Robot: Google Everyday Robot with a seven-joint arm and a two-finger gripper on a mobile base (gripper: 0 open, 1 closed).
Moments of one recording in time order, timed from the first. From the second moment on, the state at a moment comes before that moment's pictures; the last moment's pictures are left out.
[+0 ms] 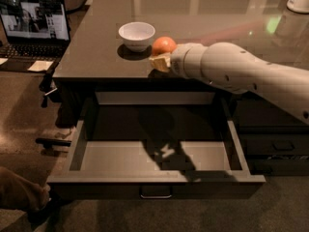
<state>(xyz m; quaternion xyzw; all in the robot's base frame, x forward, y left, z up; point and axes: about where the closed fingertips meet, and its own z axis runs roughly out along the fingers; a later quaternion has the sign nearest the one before) 0.701 -0.049 0.875 -0.27 0.77 0.11 0.56</state>
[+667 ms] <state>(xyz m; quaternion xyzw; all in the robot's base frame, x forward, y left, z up) 0.728 -0.074 0.862 -0.26 0.80 0.10 0.53</state>
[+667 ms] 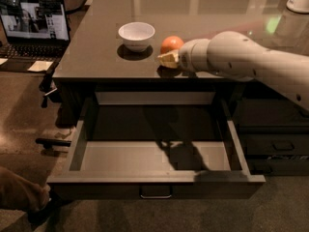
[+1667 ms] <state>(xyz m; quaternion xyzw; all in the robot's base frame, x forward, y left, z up) 0.744 -0.081 0.859 -0.28 0.80 0.13 0.51</state>
